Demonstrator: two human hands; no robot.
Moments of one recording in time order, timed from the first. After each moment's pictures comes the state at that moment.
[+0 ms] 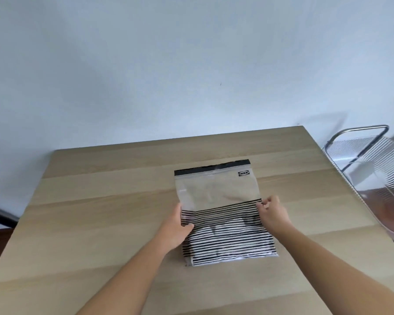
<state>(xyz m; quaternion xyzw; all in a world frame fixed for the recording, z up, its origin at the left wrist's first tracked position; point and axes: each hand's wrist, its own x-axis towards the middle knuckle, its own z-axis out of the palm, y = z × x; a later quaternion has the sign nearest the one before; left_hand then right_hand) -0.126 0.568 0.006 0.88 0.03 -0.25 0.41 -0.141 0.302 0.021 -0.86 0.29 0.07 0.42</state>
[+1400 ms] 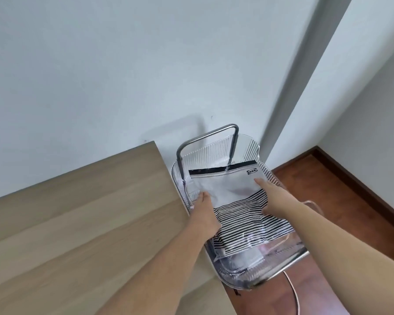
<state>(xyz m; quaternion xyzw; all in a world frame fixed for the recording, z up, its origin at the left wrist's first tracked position) -0.061 -0.007 -0.011 0.90 -0.19 -0.32 0.24 -0.120 -0.220 -0.023 -0.93 0.23 0.21 0.20</state>
